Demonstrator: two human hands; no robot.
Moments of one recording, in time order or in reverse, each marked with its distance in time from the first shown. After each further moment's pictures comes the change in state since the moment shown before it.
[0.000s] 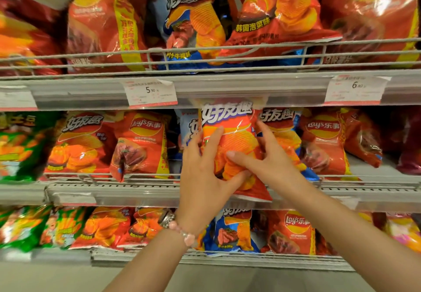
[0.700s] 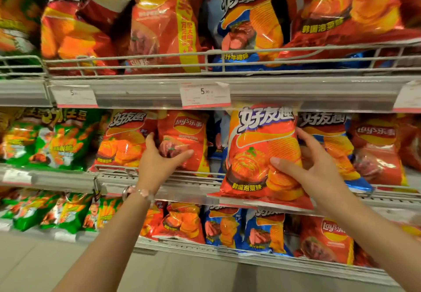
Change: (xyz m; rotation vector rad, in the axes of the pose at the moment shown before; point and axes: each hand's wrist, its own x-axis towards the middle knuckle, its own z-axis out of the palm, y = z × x) left_hand 0.042 -0.148 -0.110 -0.044 0.016 -0.589; right_hand -0.003 -0.002 0.026 0.141 0.072 -0.046
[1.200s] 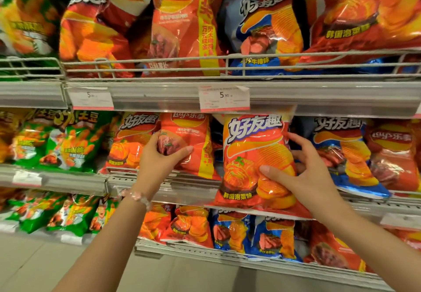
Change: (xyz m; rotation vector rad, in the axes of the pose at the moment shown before) left_hand 0.002 0.007 -0.031 -0.236 0.000 0.070; right_hand -0.005 -0.003 0.038 -0.144 0.007 -0.026
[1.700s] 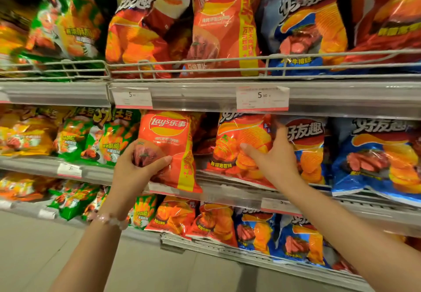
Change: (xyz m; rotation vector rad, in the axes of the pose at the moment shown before) left_hand -0.026 -0.005 -0.099 -0.069 0.086 -0.020; right_hand 0.043 -0.014 0.102 -0.206 0.066 -0.056
